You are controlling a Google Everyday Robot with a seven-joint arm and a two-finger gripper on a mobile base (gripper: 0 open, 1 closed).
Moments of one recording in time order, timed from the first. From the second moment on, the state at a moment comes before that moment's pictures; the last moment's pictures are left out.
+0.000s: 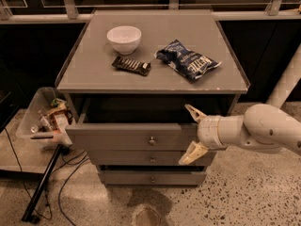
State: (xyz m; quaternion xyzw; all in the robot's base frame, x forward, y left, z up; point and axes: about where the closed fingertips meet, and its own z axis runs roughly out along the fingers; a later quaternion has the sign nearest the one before) arm 0.539 -0.126 0.681 -0.62 0.65 0.10 0.43
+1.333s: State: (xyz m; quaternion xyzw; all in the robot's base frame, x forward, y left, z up) arm 0.558 -0.098 0.667 -0.64 0.64 0.10 0.42
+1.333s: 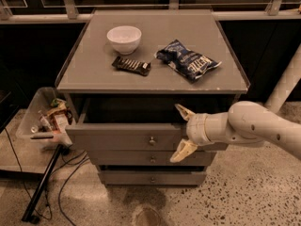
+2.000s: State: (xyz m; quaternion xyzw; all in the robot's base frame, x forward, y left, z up) arm 0.554 -0.114 0.644 -0.63 0.65 0.10 0.41
